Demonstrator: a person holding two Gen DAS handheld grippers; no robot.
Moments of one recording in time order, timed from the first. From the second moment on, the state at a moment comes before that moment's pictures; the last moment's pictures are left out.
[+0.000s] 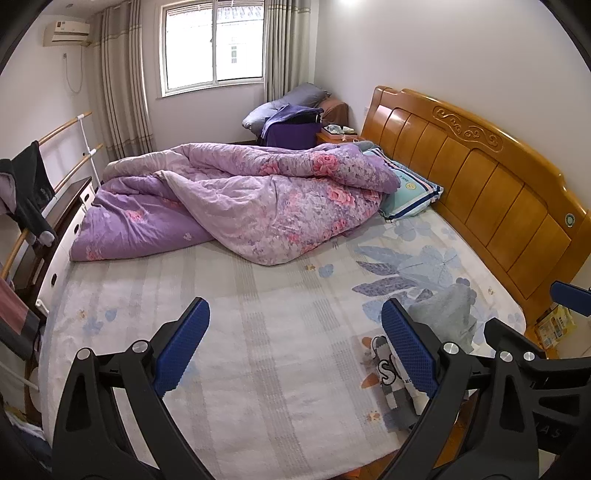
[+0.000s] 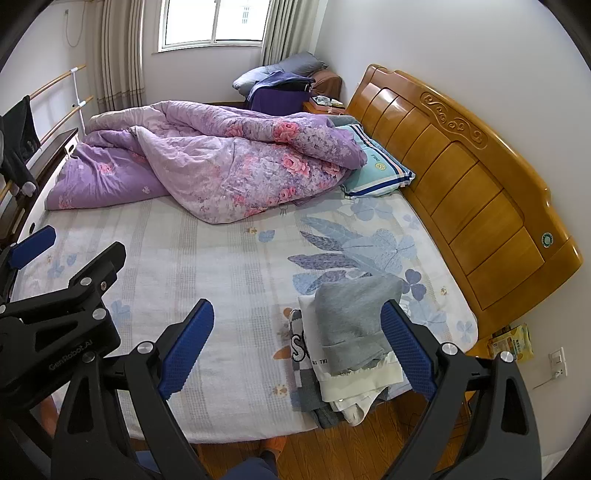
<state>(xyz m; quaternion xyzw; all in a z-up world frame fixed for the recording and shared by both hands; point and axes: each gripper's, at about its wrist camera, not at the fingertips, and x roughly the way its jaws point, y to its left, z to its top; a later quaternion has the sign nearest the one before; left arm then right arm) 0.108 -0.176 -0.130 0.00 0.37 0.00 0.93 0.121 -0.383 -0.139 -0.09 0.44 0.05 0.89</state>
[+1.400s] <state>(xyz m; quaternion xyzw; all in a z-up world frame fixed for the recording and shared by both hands) 0.121 -0.162 -0.143 -0.02 0.40 -0.02 0.92 0.135 -0.373 -0.145 -0.10 0.45 0.05 0.89</state>
